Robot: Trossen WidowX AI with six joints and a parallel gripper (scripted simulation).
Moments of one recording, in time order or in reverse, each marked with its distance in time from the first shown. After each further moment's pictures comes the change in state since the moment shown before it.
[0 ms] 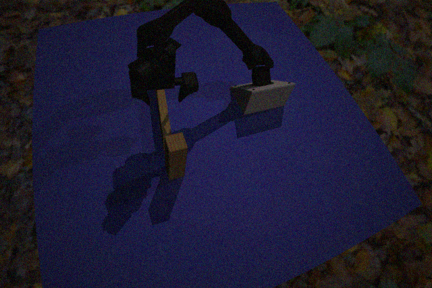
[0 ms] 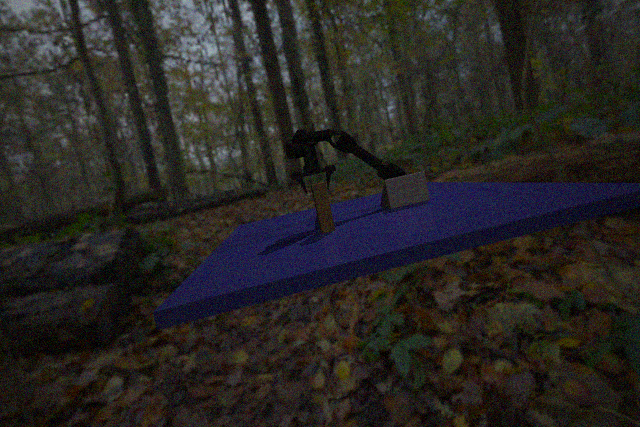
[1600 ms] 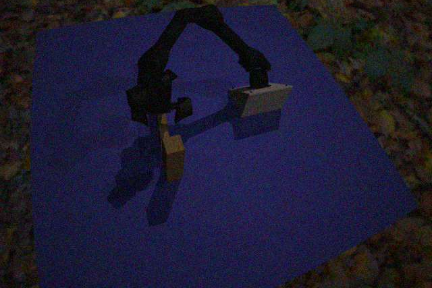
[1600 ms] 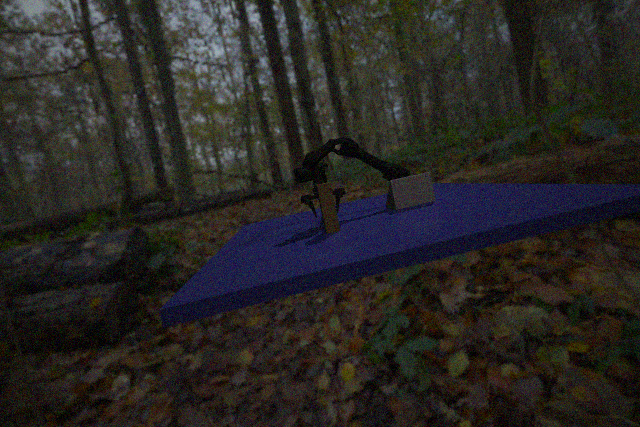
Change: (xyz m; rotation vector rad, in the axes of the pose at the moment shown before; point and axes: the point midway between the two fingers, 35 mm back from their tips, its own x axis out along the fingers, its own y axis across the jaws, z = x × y) arm 0.097 0.002 0.000 0.020 -0.007 0.004
